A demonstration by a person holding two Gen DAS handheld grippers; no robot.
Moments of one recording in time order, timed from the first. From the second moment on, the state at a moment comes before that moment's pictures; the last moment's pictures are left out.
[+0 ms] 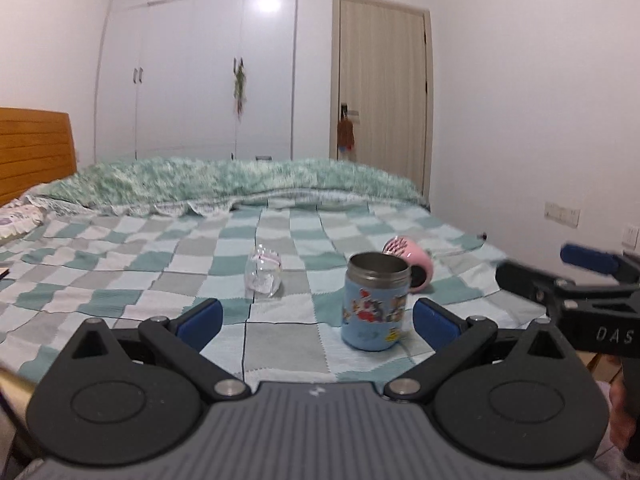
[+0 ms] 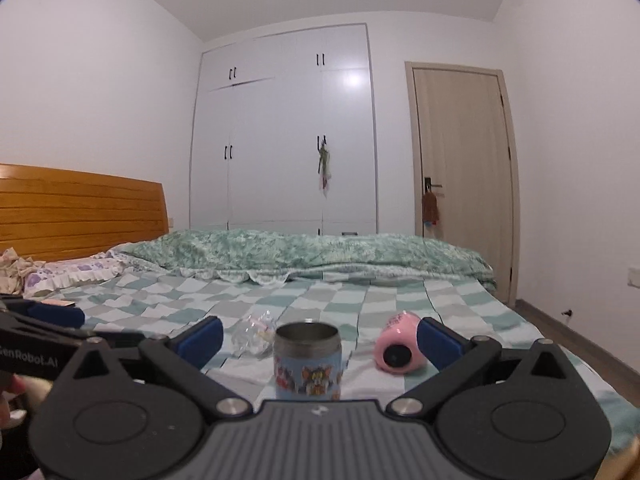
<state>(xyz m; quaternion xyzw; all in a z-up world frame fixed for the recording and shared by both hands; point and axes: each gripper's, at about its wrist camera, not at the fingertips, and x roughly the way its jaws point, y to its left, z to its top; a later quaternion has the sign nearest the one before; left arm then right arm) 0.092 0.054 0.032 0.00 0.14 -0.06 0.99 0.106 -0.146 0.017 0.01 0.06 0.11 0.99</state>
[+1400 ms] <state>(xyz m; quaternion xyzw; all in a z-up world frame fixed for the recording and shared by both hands) 0.001 0.046 0.025 -0.01 0.09 -0.06 0.99 0.018 -0.176 0.017 0.02 0.07 0.08 0.99</state>
